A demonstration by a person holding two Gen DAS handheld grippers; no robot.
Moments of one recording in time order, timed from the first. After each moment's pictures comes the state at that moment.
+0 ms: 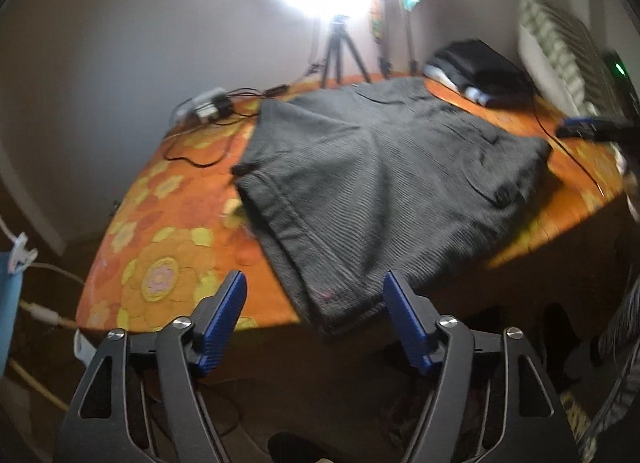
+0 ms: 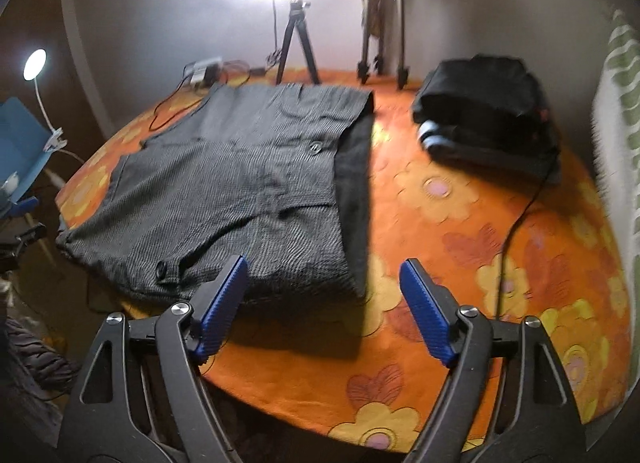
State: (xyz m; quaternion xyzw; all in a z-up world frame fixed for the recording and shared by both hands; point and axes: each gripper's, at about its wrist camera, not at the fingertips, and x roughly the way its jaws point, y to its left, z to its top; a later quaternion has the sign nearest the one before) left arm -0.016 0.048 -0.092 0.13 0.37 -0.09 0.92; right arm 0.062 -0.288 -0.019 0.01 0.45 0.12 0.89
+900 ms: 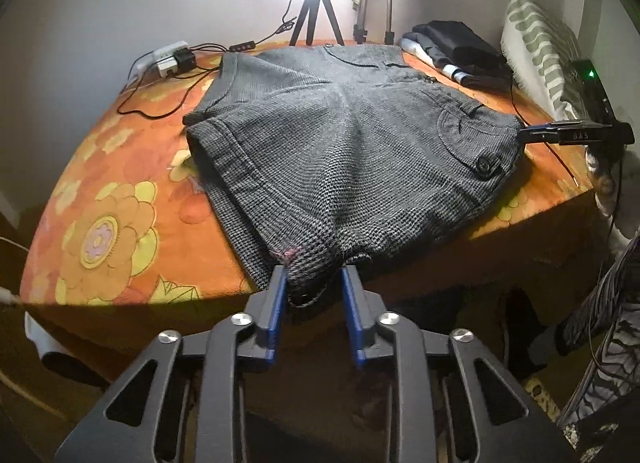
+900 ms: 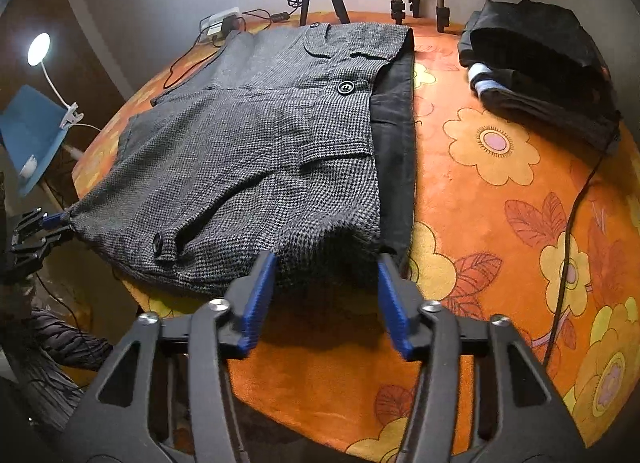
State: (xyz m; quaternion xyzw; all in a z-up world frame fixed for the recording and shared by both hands) left arm -0.001 0.059 -0.122 0.06 0.43 -0.16 0.89; right arm 0.085 -0.279 -0.061 0.02 0.53 0.17 0.83
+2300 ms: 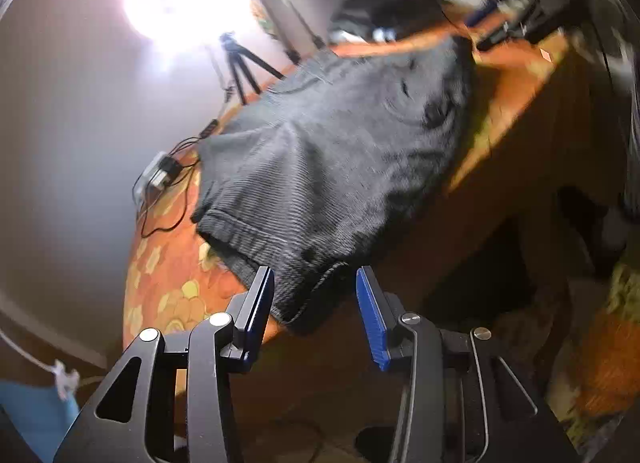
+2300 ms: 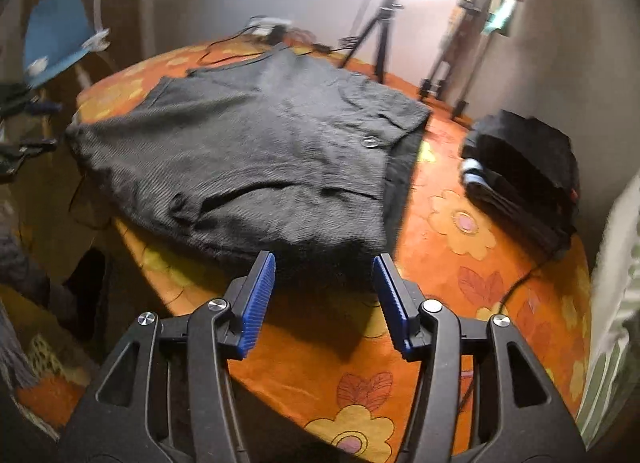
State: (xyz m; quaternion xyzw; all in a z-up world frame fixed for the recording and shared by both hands) left arm -0.033 0.012 -0.116 0.35 0.33 -0.18 0.86; right arm 0.035 -0.238 -0.029 -0.19 0.43 0.21 0.86
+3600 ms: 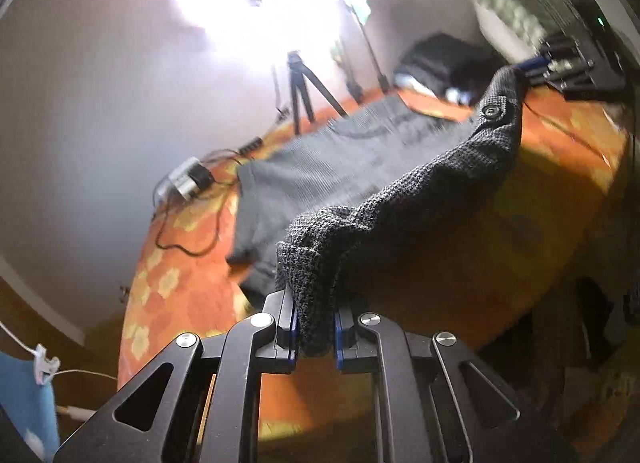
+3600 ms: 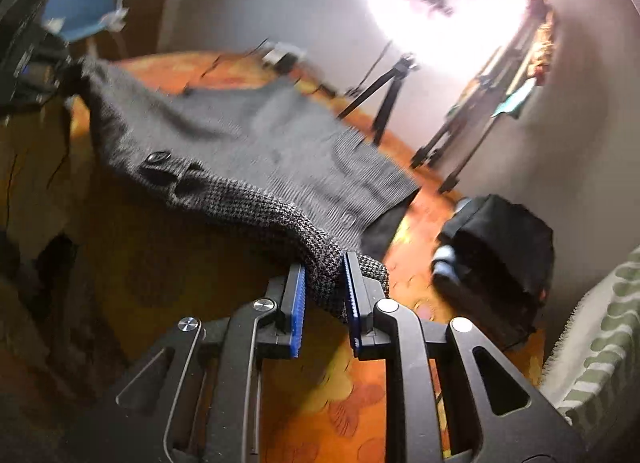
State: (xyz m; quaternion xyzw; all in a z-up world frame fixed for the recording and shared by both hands) left arm 0.050 0.029 -0.057 0.23 0.30 -0.14 0.92; right arm 0.086 -0.225 0.013 -0.25 0.35 0.19 0.88
